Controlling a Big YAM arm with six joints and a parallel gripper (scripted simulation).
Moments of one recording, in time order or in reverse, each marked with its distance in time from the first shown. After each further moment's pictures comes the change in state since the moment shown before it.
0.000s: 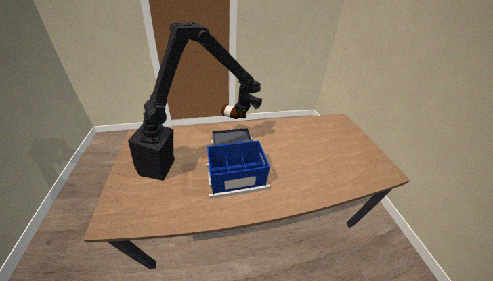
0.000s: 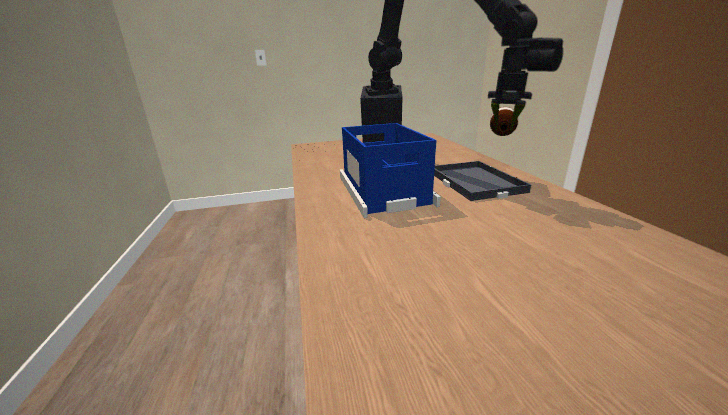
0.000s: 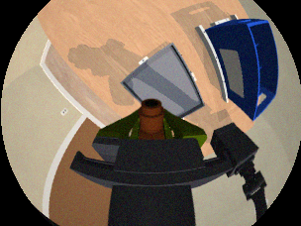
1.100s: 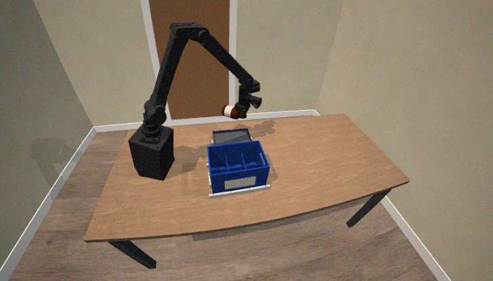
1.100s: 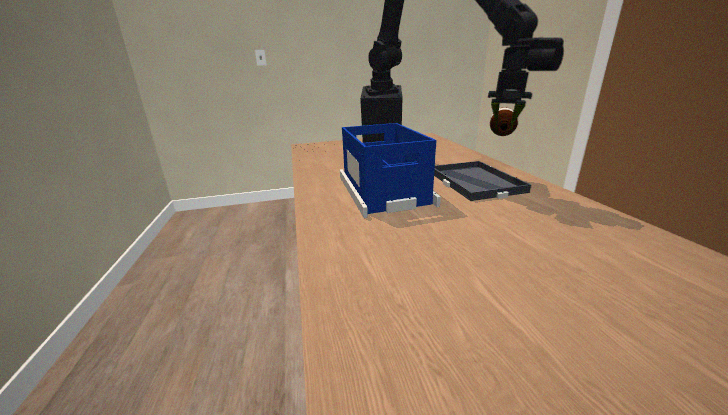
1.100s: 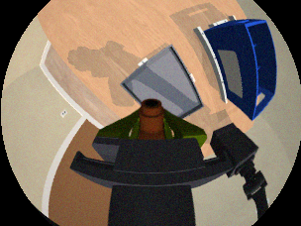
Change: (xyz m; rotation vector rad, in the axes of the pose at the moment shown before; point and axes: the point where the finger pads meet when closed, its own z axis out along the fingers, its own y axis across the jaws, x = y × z) arm -0.001 0.000 -0.001 0.009 -0.019 0.001
